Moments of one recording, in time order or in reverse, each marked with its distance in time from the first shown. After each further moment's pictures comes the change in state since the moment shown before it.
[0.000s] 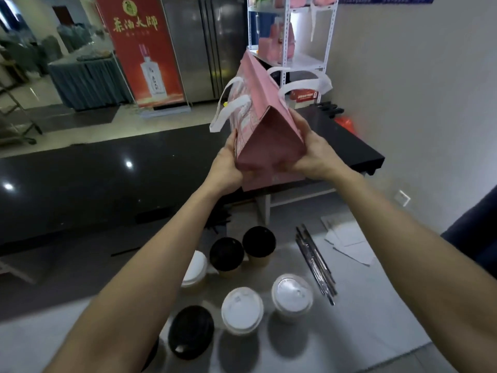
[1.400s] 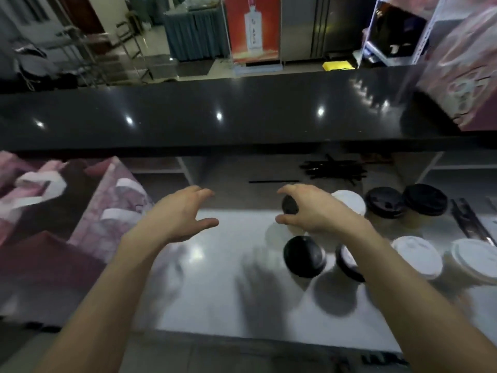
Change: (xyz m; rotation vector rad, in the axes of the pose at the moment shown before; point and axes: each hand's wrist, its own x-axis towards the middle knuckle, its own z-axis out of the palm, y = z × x) left_hand -0.374 -0.121 -0.307 0.877 -0.255 -0.448; right_hand -0.131 -0.256 0.310 -0.345 -0.656 -0.107
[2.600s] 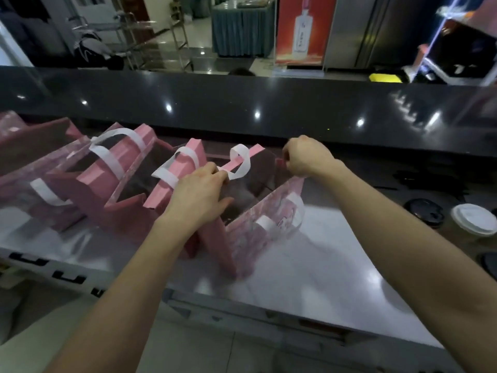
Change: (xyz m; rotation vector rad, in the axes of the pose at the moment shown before) left_hand -0.107 -0.272 -0.011 0.046 0.357 -0.118; right_hand 0.171 -0.318 0.027 -0.229 0.202 0.011
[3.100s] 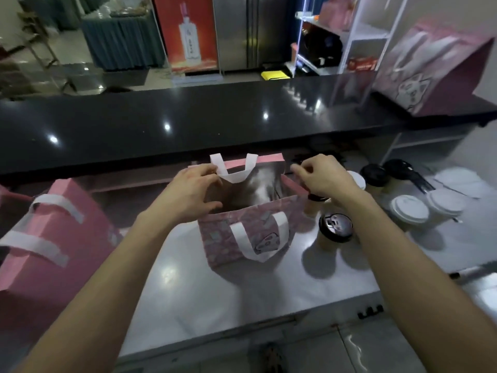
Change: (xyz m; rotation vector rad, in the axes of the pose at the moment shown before) left_hand 0.112 0.136 0.051 -0.146 -0.111 0.500; right_hand -0.155 0.207 -0.007 0.300 0.174 0.521
